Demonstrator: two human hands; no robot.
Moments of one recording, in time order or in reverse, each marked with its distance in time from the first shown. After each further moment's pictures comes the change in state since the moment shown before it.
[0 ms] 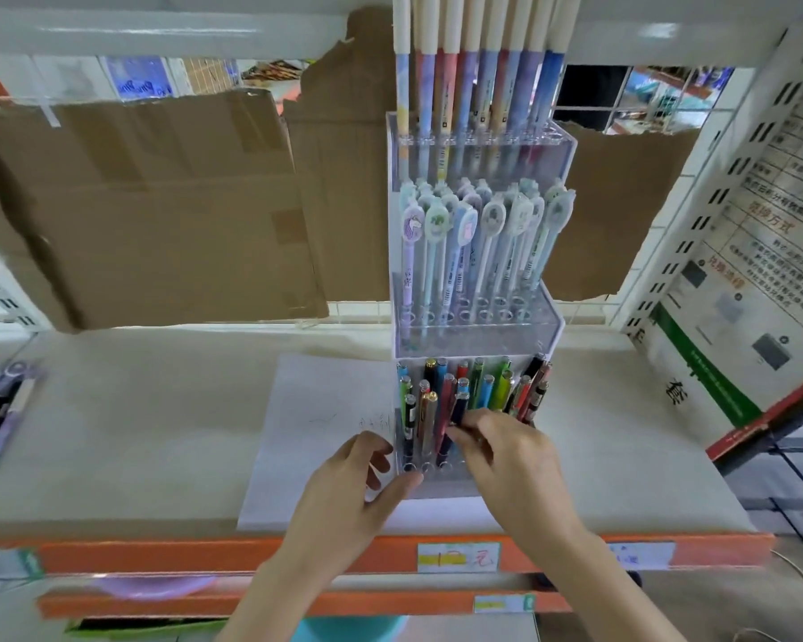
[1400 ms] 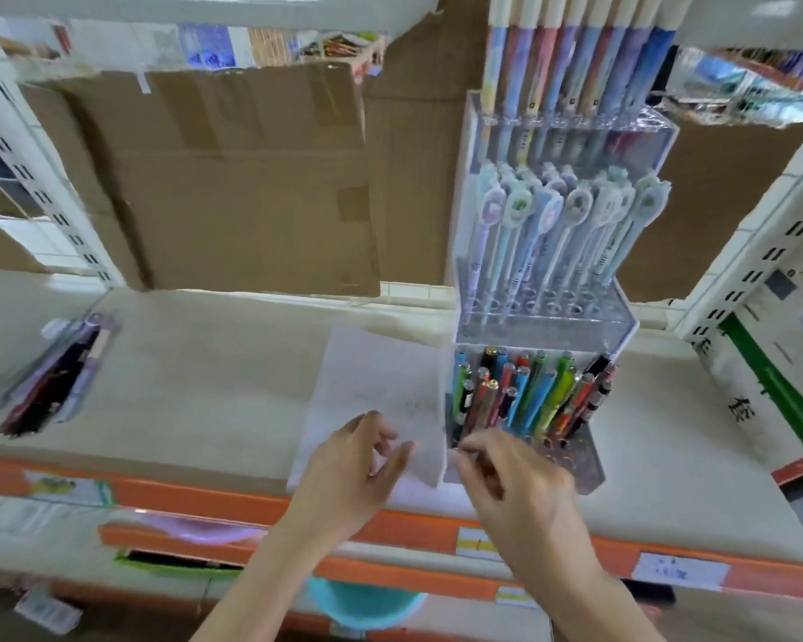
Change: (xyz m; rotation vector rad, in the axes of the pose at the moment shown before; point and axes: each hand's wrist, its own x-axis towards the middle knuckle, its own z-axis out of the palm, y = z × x) left_hand -0.010 -0.022 -0.027 0.035 0.050 -0.103; right_hand -0.020 -0.042 0.003 0.092 -0.062 -0.080
